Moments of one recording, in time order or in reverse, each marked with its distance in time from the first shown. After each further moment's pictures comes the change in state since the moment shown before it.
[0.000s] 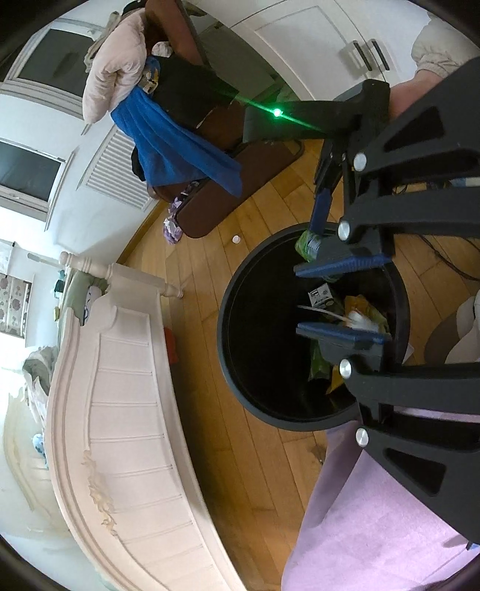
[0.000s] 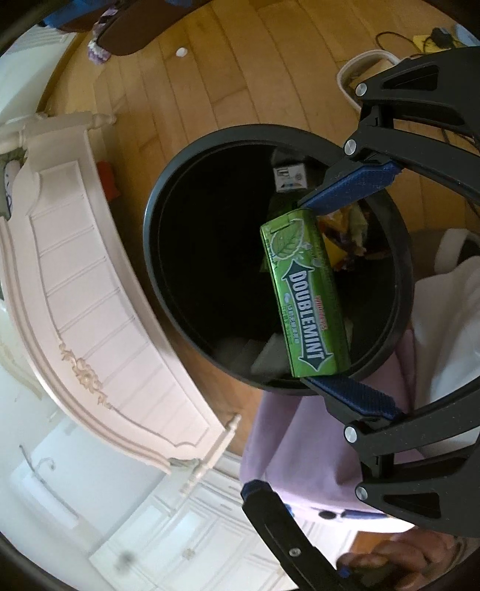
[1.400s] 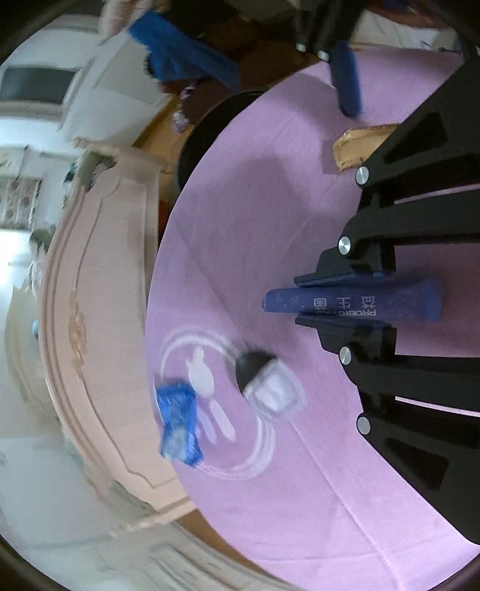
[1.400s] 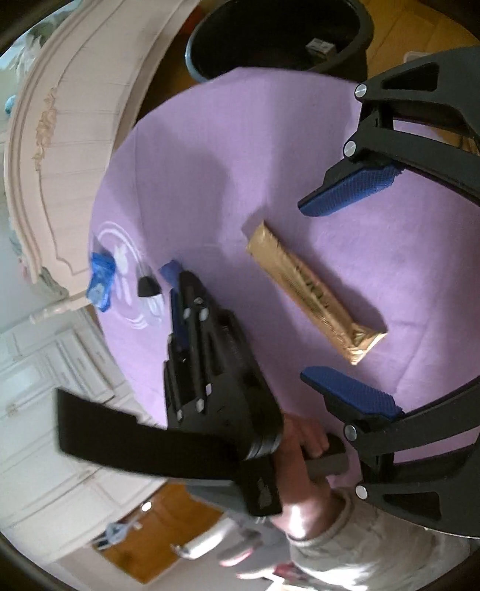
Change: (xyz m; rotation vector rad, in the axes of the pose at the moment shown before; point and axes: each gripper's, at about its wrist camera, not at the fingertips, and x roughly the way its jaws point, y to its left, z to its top) left arm -0.135 0.149 -0.141 -0.191 -0.032 0.393; right arm -0.005 0.289 -0.137 -0.700 0.291 0.183
